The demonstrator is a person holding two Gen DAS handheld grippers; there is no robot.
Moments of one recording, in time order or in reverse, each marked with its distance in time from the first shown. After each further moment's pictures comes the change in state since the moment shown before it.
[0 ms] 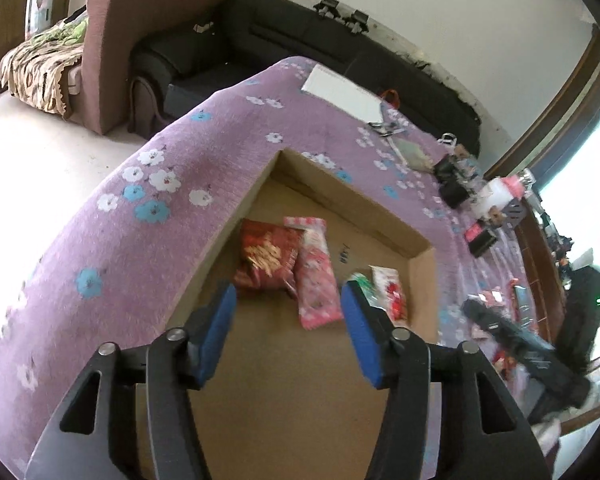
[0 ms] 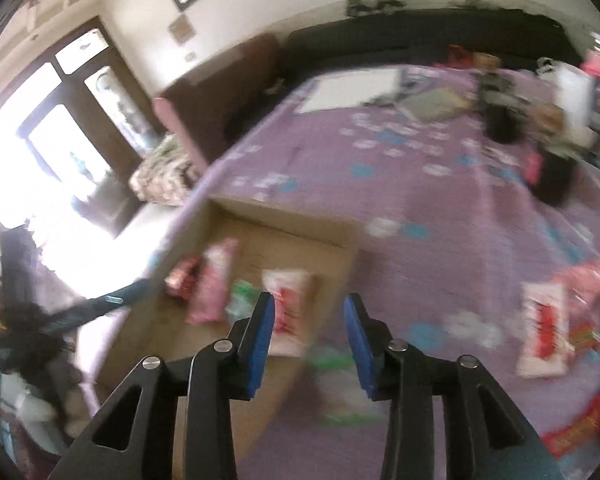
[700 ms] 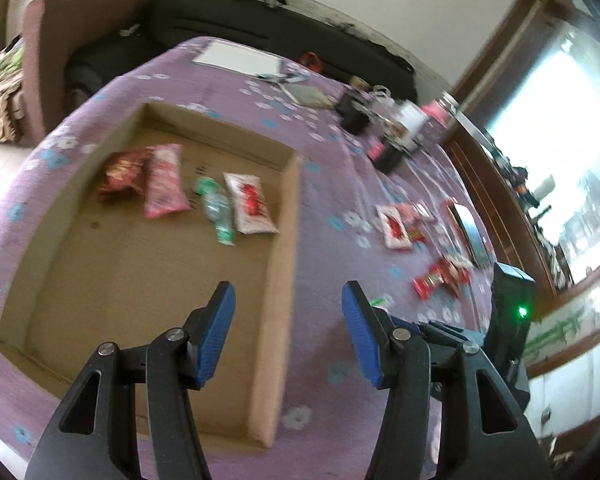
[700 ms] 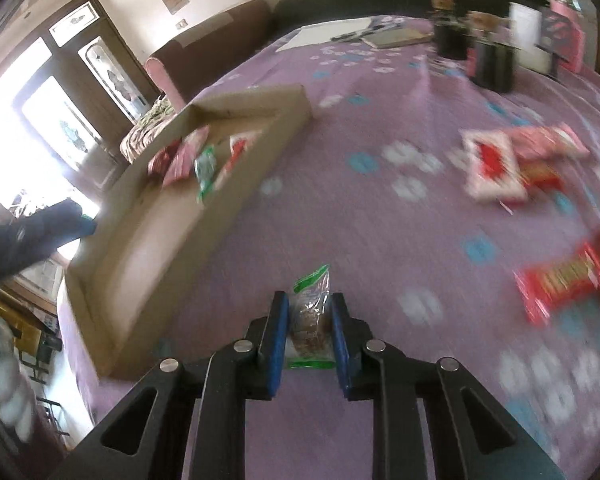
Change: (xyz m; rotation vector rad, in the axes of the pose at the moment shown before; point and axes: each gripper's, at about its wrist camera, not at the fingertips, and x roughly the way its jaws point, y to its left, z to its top) left arm -0.027 -0.110 -0.084 0.199 0.084 -0.131; right arm -0.037 -0.036 -0.111 -0.026 0.108 -0.016
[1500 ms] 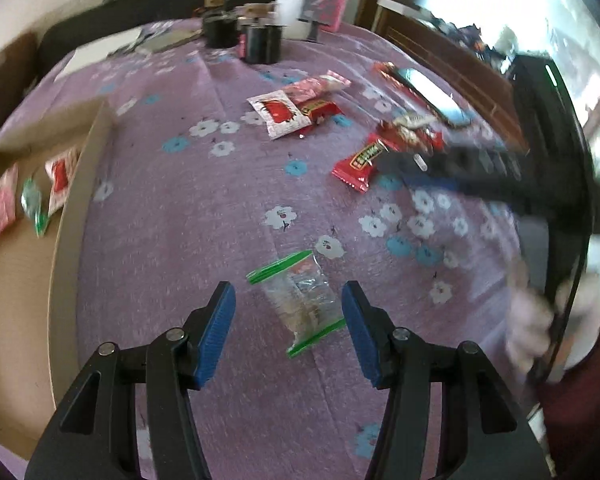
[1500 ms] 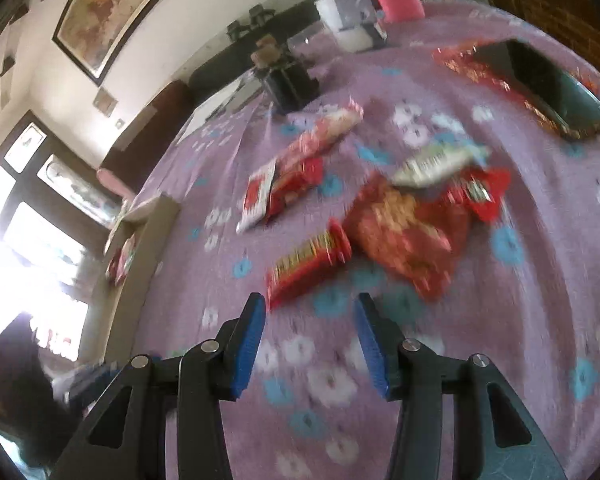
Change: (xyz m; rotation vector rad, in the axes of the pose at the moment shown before) left arm 0.093 -0.123 -0.064 0.434 0.169 0.029; right arm -0.062 -0.151 -0.013 0.375 -0.167 -0.014
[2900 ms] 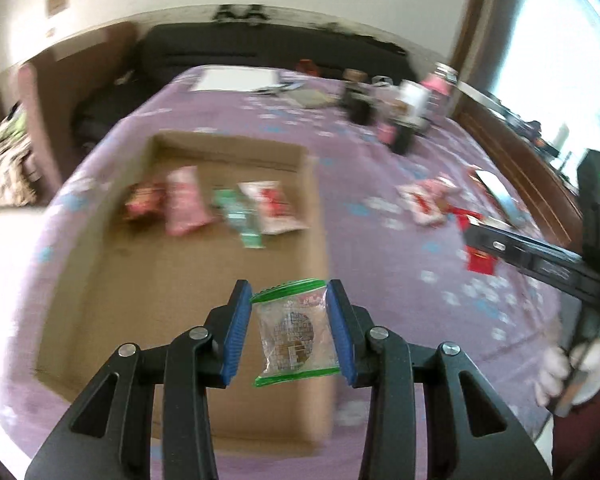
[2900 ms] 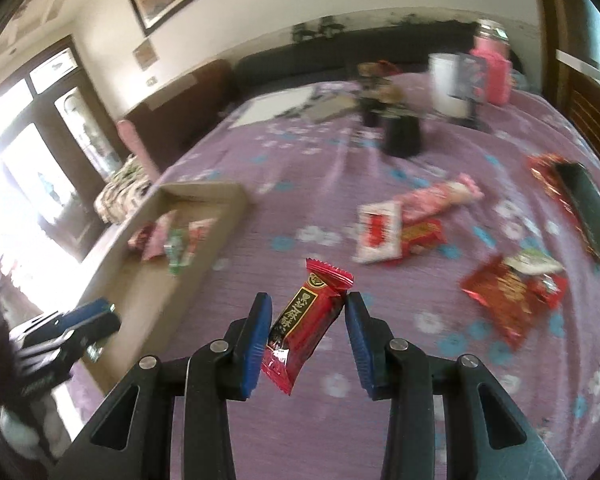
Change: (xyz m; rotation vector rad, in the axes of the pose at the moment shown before) left arm -0.096 0.140 -0.021 -0.292 -0.197 0.163; right arm -0.008 0.133 -0.011 -0.306 -0.051 -0.046
